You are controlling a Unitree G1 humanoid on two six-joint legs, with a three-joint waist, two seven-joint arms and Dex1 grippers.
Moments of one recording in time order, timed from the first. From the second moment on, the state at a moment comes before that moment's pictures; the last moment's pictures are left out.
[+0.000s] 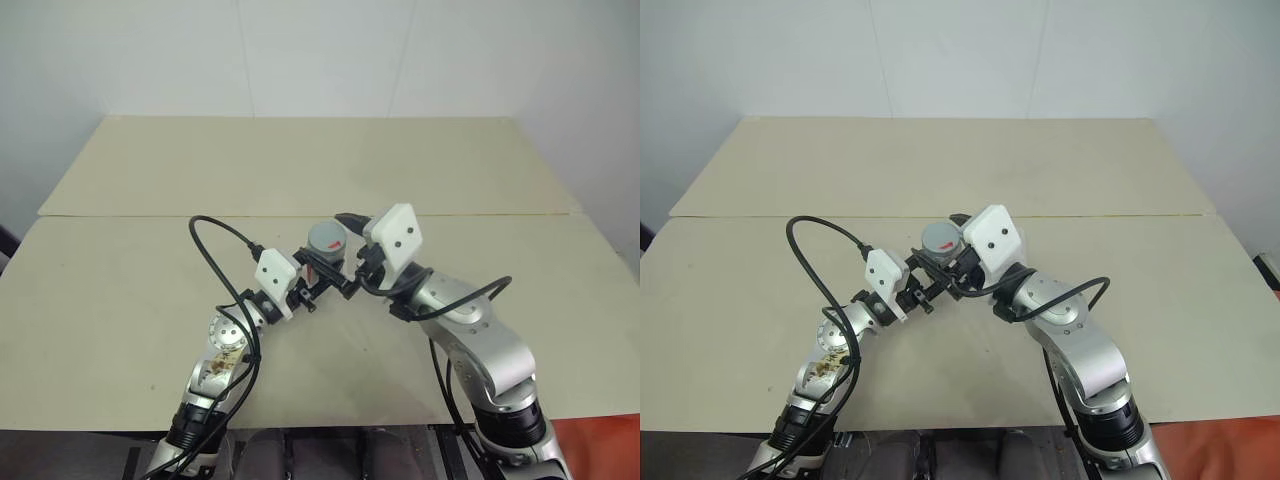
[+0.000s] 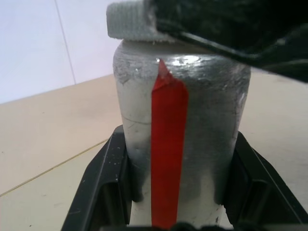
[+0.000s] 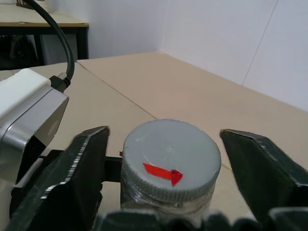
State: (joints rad) left arm -0.24 0.19 -0.16 -0.11 -0.17 0.00 -0.56; right arm -0.40 -0.28 0.21 -0.59 0.26 0.65 0.39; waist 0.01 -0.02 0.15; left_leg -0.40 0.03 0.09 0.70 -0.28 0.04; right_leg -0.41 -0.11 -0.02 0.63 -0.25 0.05
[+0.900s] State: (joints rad) left arm -0.24 0.19 -0.16 -0.10 -0.19 0.00 -0.60; right arm -0.76 -0.42 0.13 0.10 0.43 0.33 1.22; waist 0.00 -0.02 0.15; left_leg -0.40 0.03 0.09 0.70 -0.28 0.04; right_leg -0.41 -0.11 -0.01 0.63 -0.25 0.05
